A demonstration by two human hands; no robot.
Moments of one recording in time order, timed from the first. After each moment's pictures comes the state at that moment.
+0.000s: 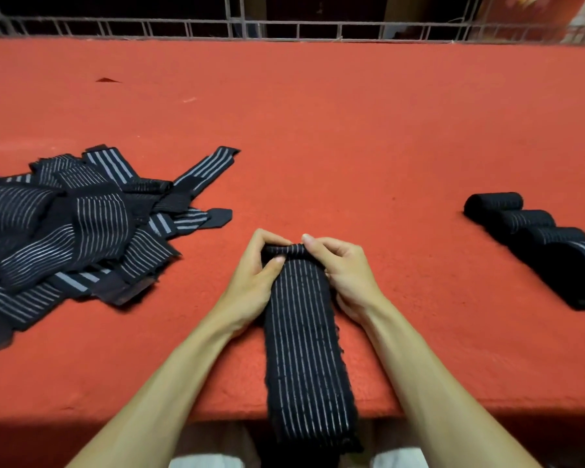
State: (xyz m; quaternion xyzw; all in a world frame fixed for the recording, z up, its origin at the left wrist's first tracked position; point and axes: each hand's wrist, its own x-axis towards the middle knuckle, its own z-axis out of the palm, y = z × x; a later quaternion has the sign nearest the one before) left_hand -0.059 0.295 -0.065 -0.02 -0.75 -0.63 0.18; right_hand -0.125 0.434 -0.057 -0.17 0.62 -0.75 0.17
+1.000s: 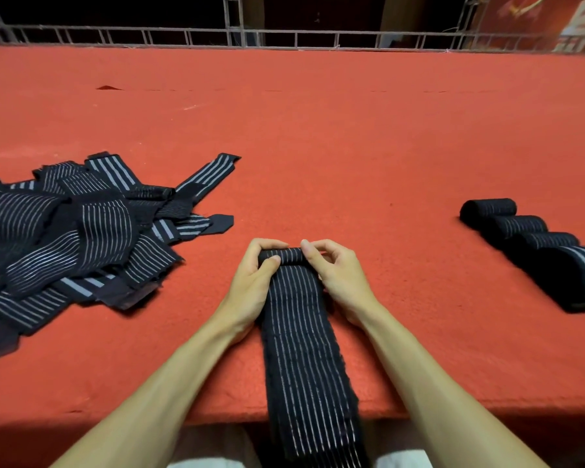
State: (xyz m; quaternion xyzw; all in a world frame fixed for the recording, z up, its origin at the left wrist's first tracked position) left_hand -0.056 0.301 -0.058 0.06 -0.71 -0.67 0.18; right_hand -0.129 0.431 -0.062 -0.18 0.74 -0.64 0.09
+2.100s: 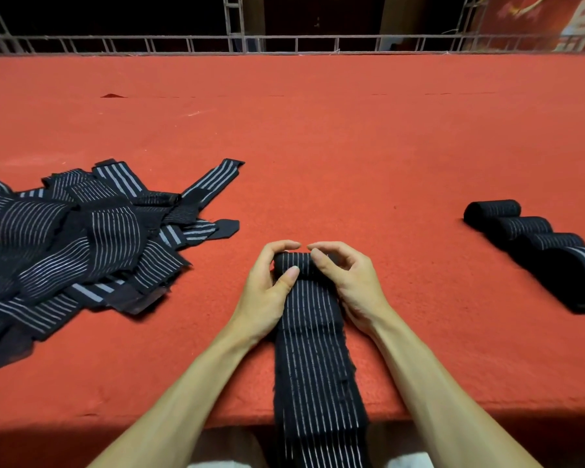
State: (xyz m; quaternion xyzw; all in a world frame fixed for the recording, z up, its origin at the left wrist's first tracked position) left_hand -0.052 0.303 -0.066 -0.03 -0.73 -0.66 0.20; right_hand -0.119 0.442 -0.059 -0.21 0.63 -0.74 0.10
